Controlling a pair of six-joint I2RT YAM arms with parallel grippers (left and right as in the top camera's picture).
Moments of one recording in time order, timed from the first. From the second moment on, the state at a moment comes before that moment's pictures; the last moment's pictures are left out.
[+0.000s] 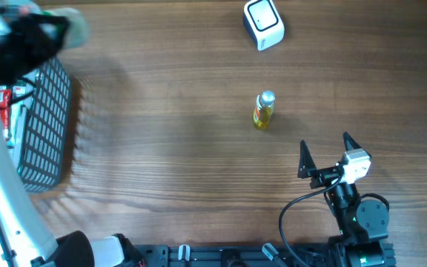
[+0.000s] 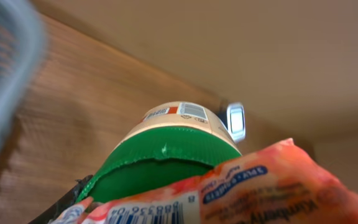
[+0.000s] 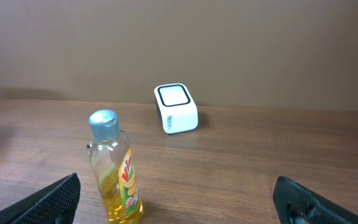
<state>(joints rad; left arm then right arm) 0.35 1.52 1.95 -1.16 0.57 -0.24 0.14 0.01 0.01 0.00 -0.06 0.04</state>
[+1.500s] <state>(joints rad) -0.46 1.83 1.76 -1.21 -0.09 -0.63 0.14 0.01 0.01 0.00 -0.06 0.04</state>
